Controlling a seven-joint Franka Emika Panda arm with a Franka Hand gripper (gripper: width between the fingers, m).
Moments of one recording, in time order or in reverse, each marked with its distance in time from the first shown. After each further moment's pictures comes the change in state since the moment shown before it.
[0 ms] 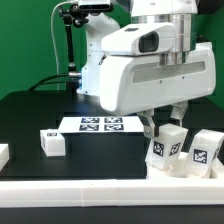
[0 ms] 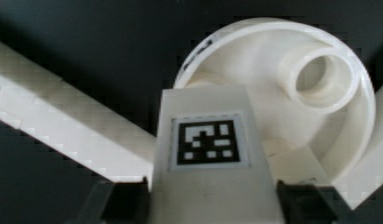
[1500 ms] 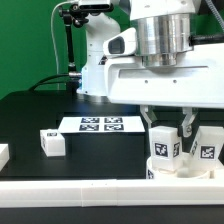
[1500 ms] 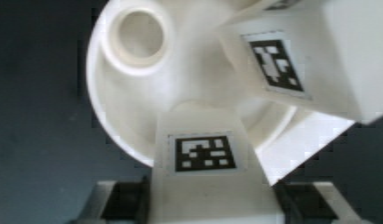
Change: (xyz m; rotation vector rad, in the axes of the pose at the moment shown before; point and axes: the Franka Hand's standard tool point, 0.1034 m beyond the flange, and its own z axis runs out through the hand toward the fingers) arm 0.007 -0.011 0.002 0.053 0.036 1.205
